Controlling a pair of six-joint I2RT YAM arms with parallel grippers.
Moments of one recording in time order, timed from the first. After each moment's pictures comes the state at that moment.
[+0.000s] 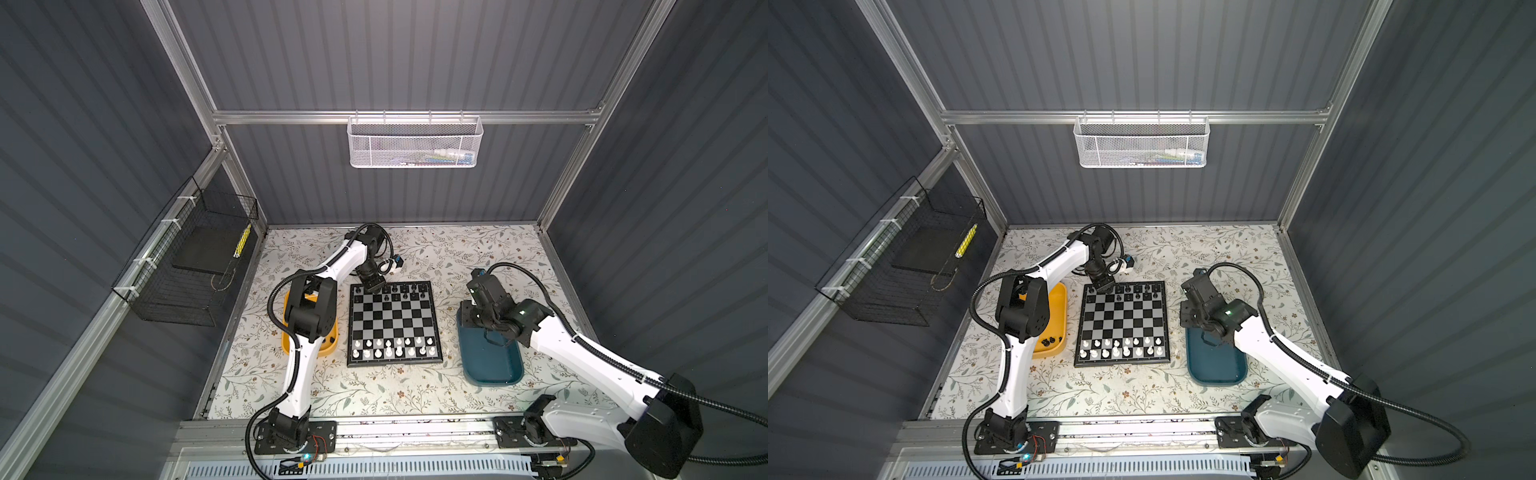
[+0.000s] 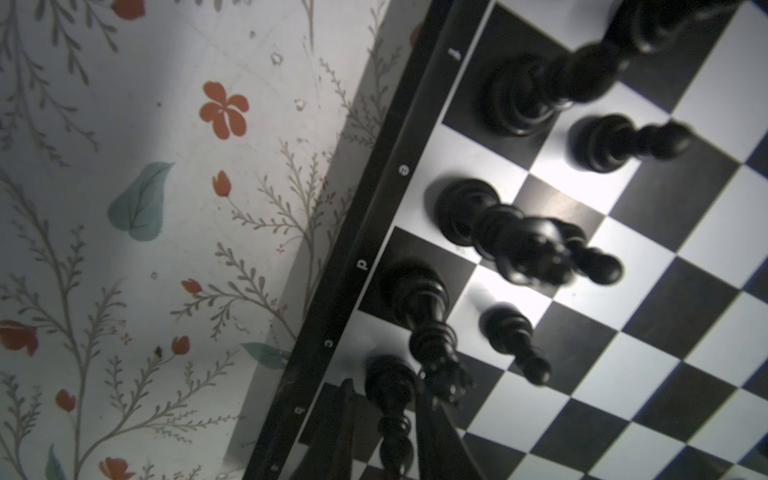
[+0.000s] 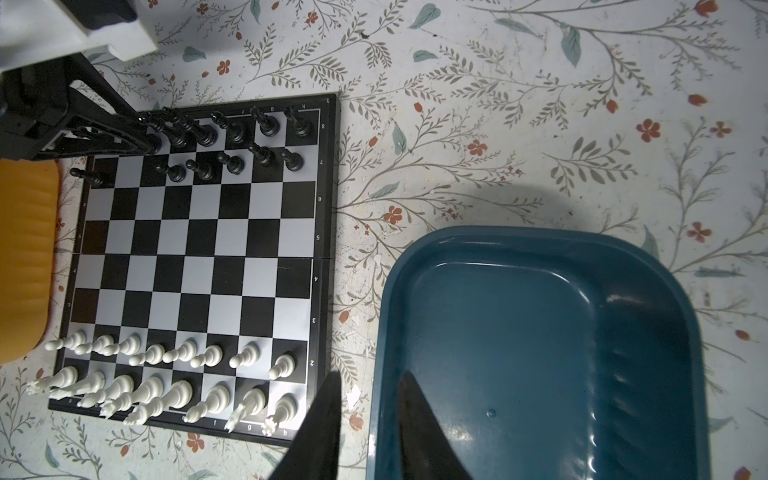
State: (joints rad) left arm -0.43 2.28 1.95 -1.11 0.13 0.72; right arm 0.62 1.19 0.90 -0.66 0.18 0.54
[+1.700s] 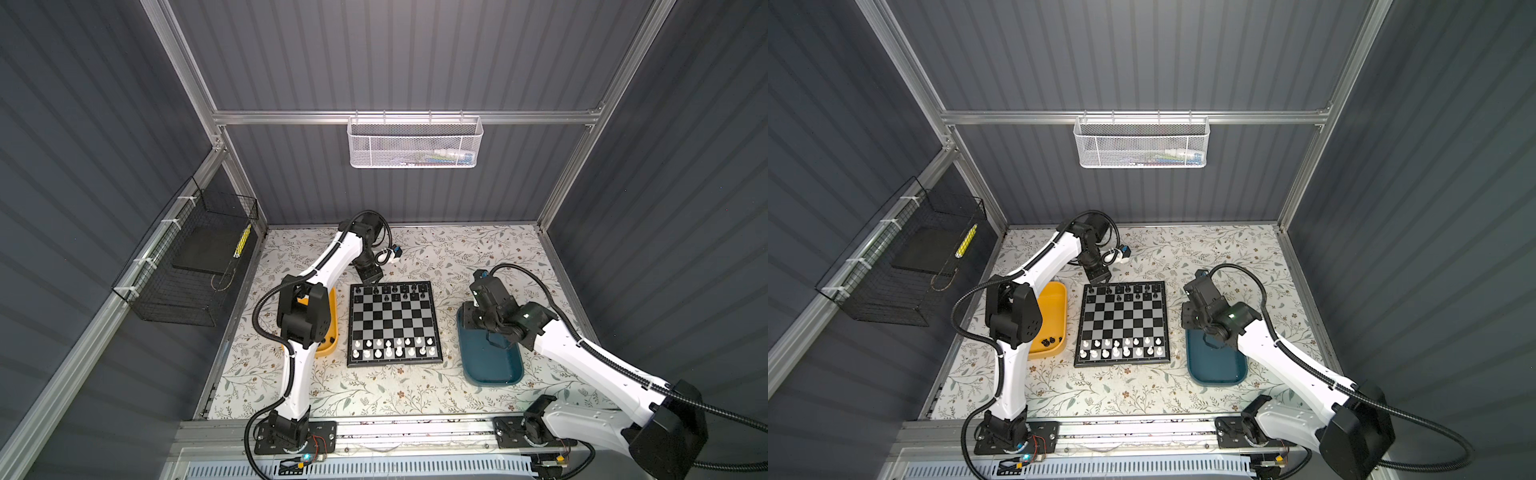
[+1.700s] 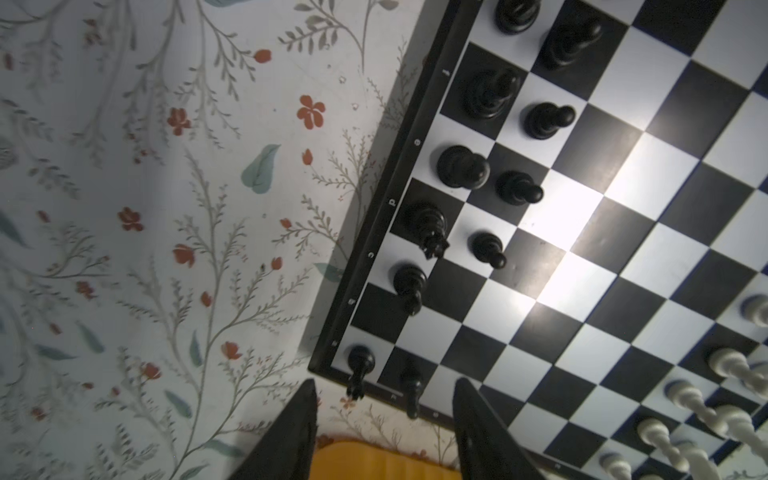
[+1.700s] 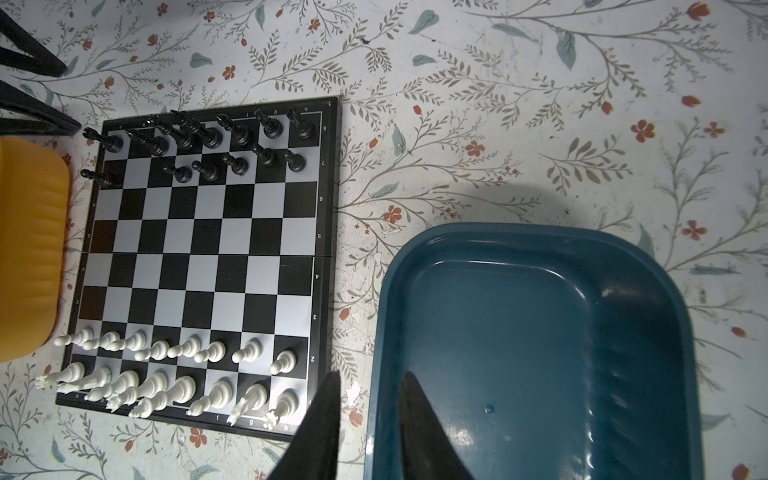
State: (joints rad) left arm -0.44 2.15 2.06 -1.25 0.04 0.76; right arm 0.62 1.14 0.89 -0.65 0.18 0.54
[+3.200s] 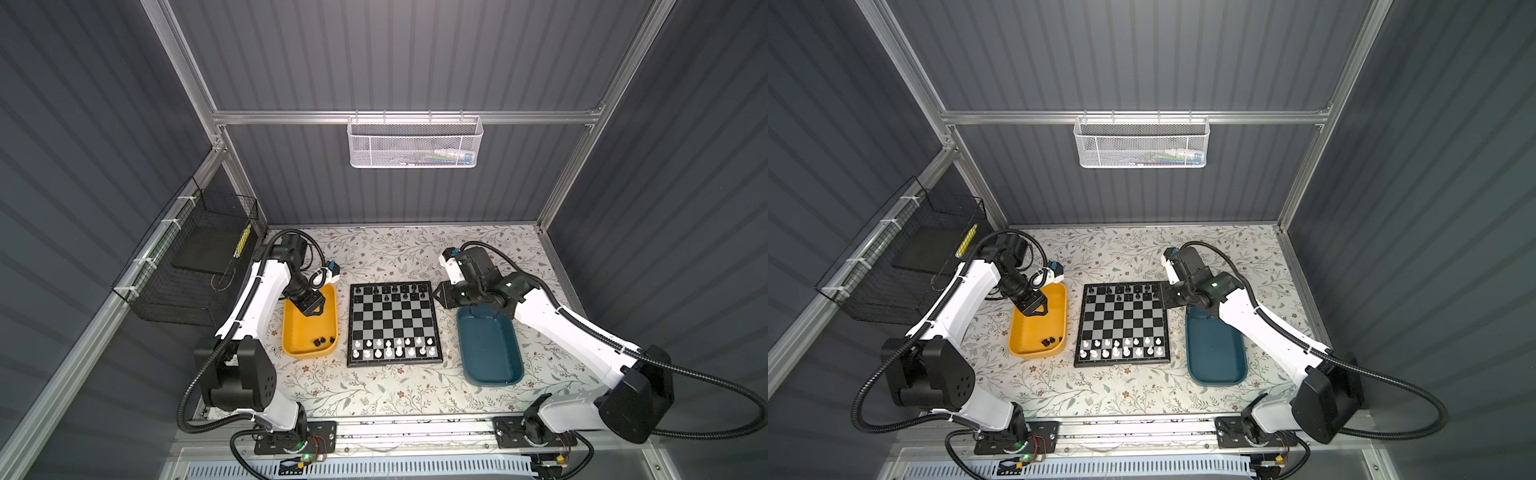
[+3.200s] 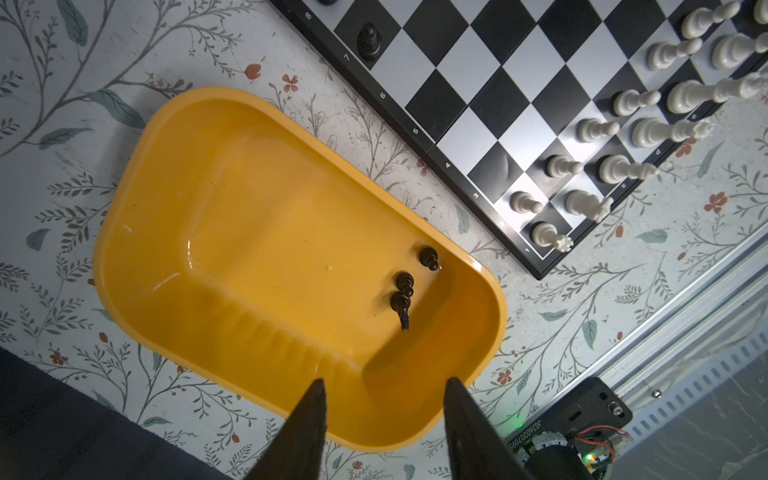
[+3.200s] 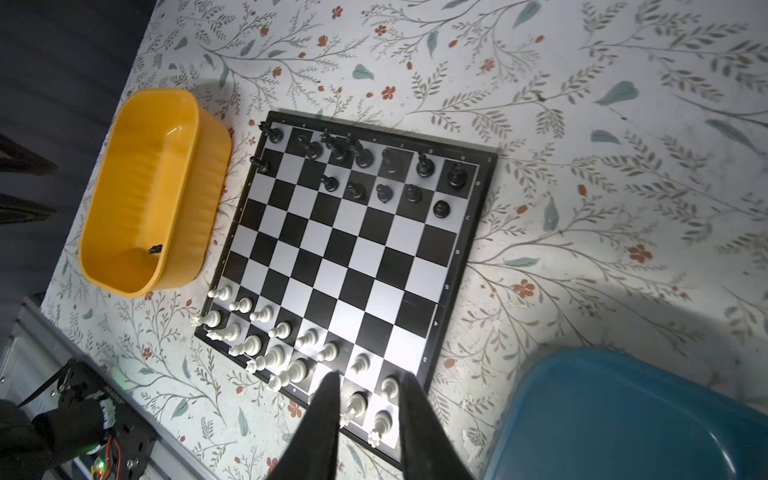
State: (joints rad) left arm -0.07 1.57 1.43 -1.33 0.15 0.78; right arm 0.61 1.42 1.21 -0.66 -0.15 0.35
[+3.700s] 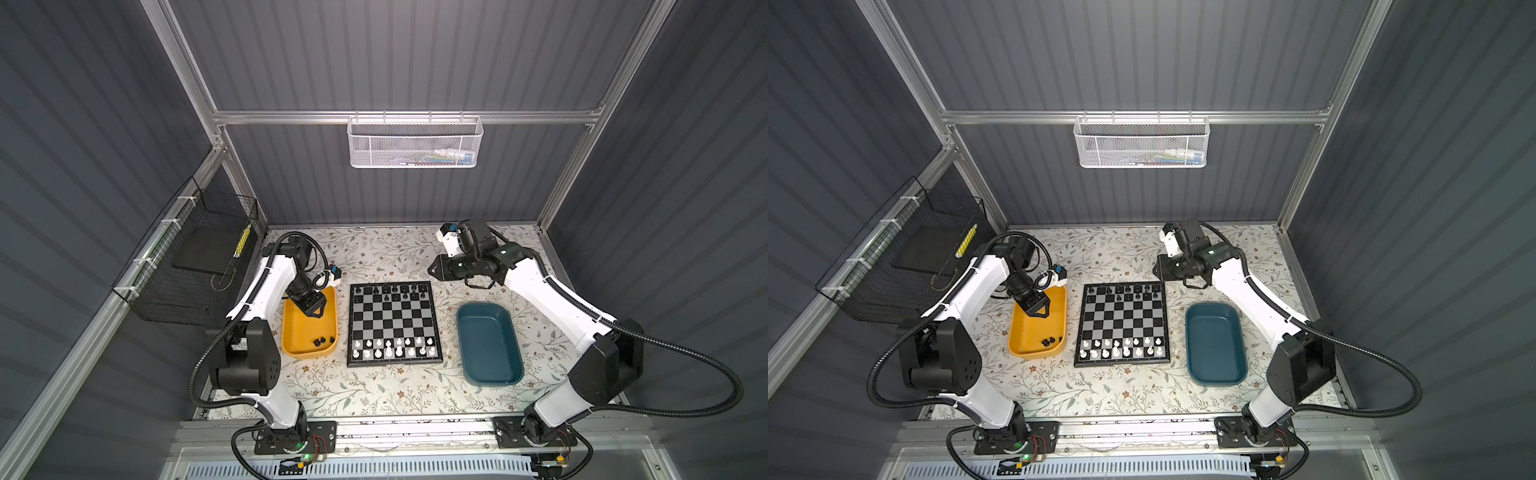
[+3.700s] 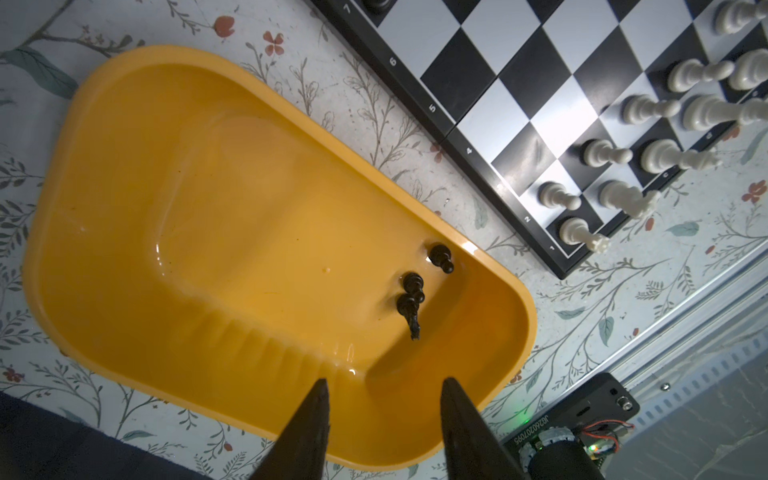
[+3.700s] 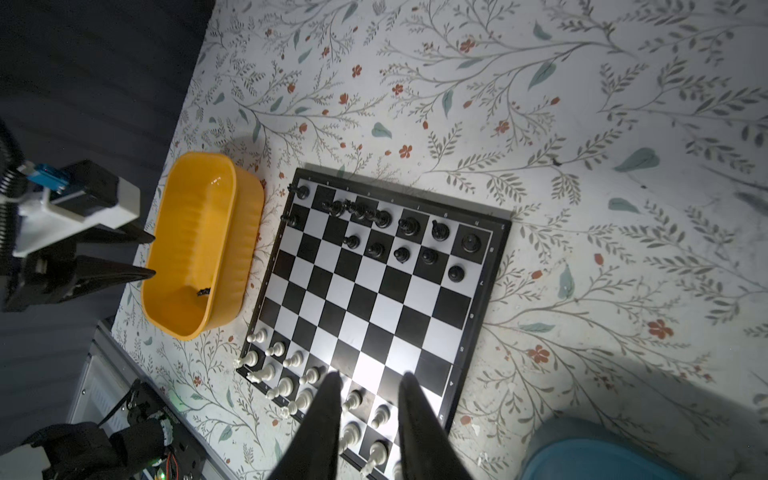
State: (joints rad) left arm -0.07 1.66 1.43 -1.33 0.10 0.78; right arm 0.49 1.60 1.51 -0.75 -0.26 0.34
